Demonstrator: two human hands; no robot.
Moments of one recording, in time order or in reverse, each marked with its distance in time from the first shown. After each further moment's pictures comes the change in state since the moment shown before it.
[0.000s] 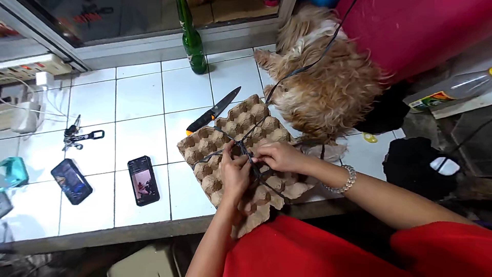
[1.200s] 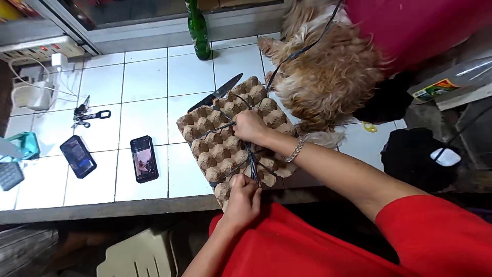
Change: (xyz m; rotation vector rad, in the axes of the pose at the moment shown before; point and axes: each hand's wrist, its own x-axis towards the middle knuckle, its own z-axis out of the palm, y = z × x) left_hand -0.121 -0.013 0.004 0.045 -0.107 0.425; right_hand 0.064 -0.060 0.008 -0.247 -0.124 0.466
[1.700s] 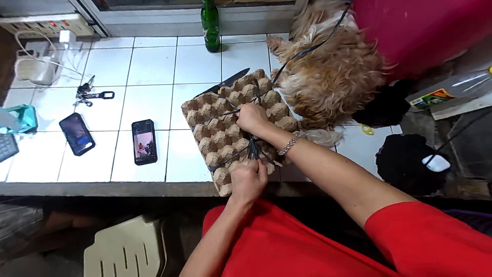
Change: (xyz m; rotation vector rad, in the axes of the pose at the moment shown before) left_hand 0.012 0.008 0.034 0.303 0.359 -0.025; right_hand -0.007 -0.015 0.009 -0.003 0.015 0.195
